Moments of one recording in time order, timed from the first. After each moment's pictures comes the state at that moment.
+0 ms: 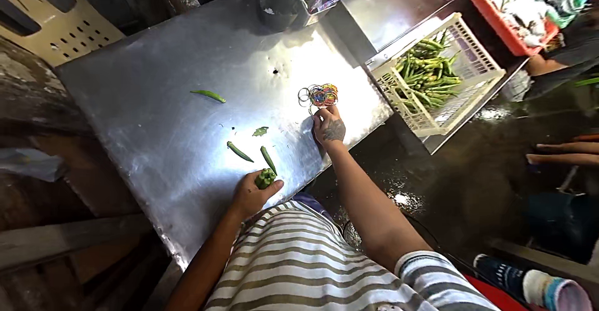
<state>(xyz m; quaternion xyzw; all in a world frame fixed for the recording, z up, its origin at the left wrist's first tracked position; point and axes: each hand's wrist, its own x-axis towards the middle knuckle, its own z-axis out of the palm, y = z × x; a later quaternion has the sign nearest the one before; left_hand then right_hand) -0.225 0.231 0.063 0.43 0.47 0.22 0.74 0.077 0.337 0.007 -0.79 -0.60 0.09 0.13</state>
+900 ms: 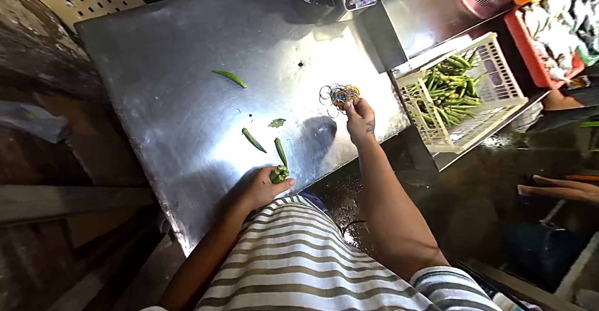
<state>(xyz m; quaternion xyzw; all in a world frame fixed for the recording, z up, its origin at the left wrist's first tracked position) -0.231 0.222 0.039 0.43 0.44 0.19 0.76 0.088 0.348 0.041 -0.71 -0.53 0.30 0.36</state>
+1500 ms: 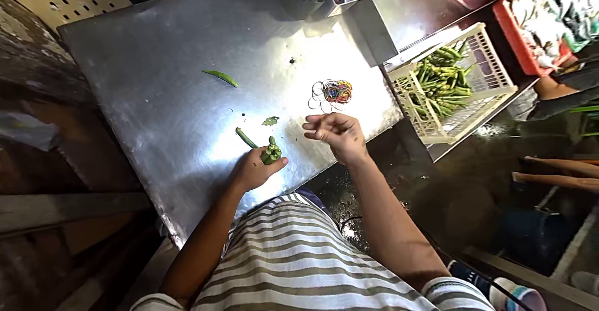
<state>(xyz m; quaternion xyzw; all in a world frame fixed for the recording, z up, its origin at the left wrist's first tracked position) -0.233 0.261 0.049 0.46 0.48 0.20 0.72 0.017 0.290 0.105 -0.48 -0.51 0.56 0.45</state>
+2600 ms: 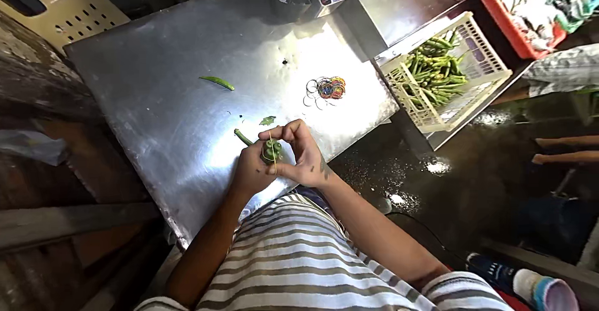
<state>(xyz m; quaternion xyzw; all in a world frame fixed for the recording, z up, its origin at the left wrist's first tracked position) -0.232 0.247 0.081 0.59 0.50 0.35 0.53 -0.070 0.253 0.111 -0.37 -0.63 0.51 0.46</state>
